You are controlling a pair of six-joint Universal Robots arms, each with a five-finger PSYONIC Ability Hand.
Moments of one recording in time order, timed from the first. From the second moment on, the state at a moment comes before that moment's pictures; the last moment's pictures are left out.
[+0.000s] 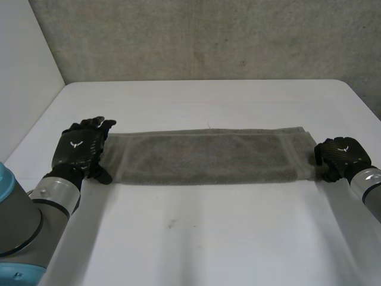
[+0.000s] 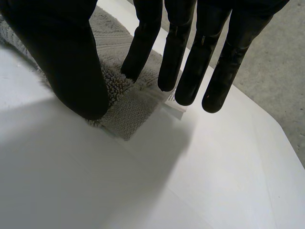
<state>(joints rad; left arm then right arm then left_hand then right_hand) 4.44 -1.76 -2.01 3.68 -1.50 3.24 1.49 -0.99 1.73 -0.43 1.18 2.63 0.18 0.17 0.17 0.17 0.03 0.90 0.79 0.79 0.79 0.62</state>
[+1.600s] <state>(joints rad) 4.43 -1.73 -2.03 3.68 -1.50 3.24 2.40 -0.81 1.27 -0.21 1.33 2.54 0.18 0.17 0.17 0.17 0.03 1.26 1.10 1.10 1.10 0.95</state>
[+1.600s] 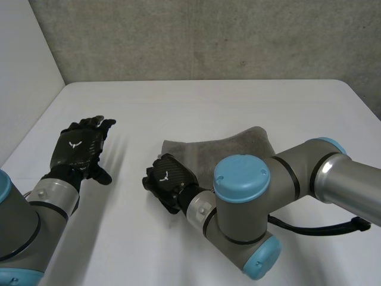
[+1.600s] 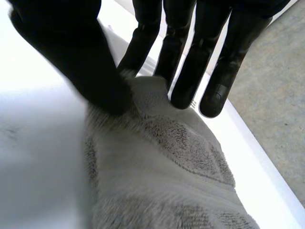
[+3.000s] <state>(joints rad) 4.39 -1.62 -1.97 3.66 -1.51 3.24 2.37 -0.86 1.33 -0.24 1.30 2.54 0.18 0.17 0.17 0.17 0.03 1.32 1.15 1.15 1.17 0.99</state>
